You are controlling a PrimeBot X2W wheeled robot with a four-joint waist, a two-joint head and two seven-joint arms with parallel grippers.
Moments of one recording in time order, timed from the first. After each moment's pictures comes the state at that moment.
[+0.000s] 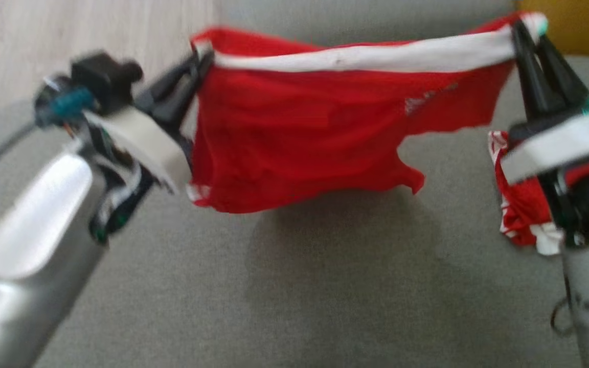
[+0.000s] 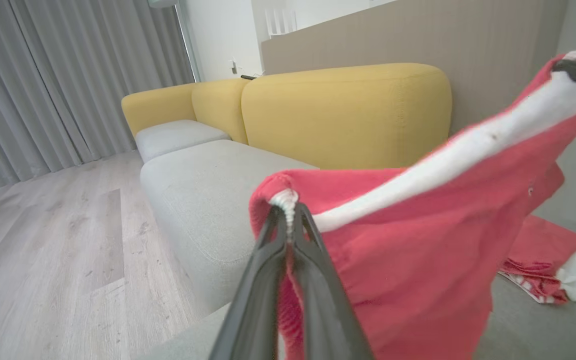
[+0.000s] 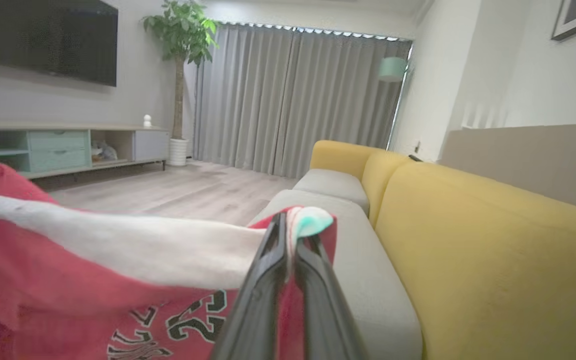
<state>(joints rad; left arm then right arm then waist) -0.72 0.46 -0.64 0.09 -0.64 -0.06 0.24 -0.42 -0.21 0.09 -0.11 0.15 0.13 0.24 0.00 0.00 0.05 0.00</state>
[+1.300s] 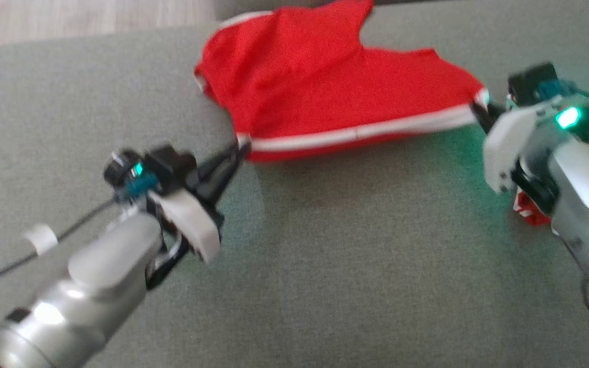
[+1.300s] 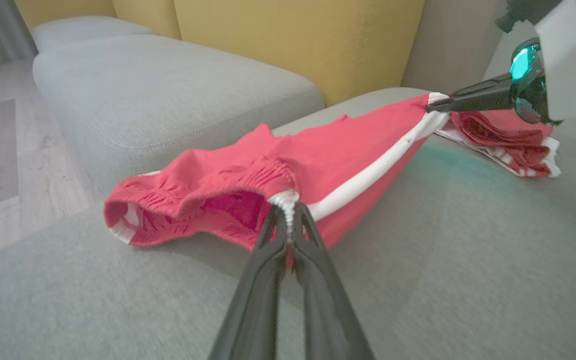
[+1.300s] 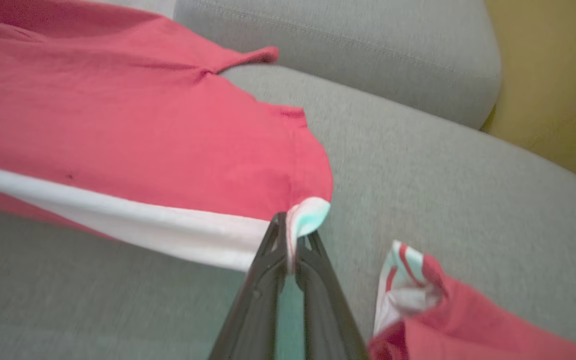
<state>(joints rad) -0.83 0.39 -1.12 0.58 -0.79 -0.13 -0.21 -0.88 -0.36 0.71 0.95 0.47 0.13 0.11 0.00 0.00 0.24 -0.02</state>
